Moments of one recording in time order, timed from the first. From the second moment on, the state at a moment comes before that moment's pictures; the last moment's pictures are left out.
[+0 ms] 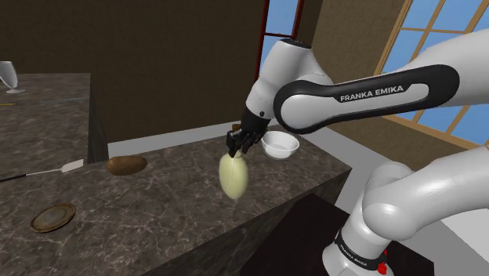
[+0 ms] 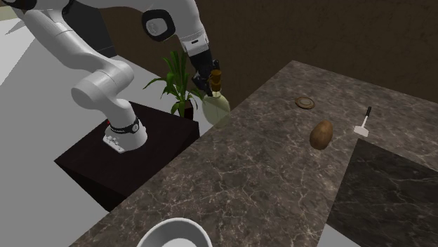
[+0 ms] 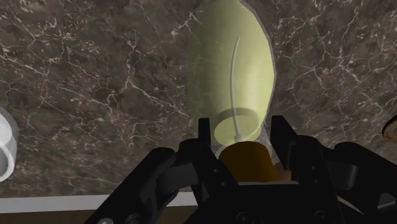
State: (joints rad) arm 0.04 -0.69 0.31 -2.65 0.18 2.31 0.38
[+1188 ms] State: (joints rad) arm 0.02 -0.71 0.27 -2.43 0.15 2.06 0.38
